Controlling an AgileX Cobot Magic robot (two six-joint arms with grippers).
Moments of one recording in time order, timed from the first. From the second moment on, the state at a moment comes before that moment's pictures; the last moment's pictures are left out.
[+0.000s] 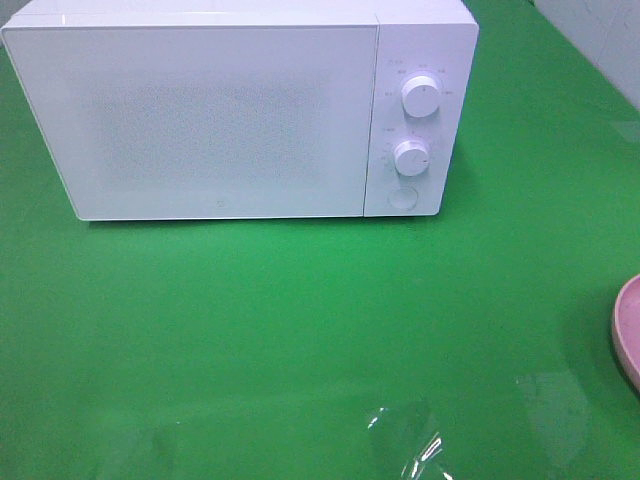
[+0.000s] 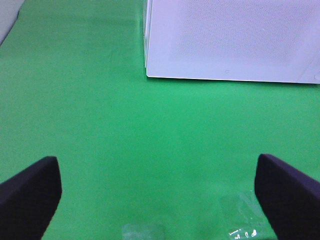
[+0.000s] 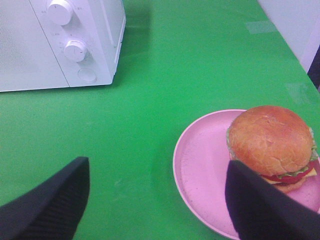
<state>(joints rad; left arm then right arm) -0.03 0.00 -0.52 -0.08 1.08 -0.01 0.04 0.00 -0.49 -0.02 0.97 0.13</state>
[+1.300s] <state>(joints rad) -0.03 0.00 -0.52 -0.08 1.08 -0.01 0.04 0.29 -0.54 -0.02 0.67 0.13</state>
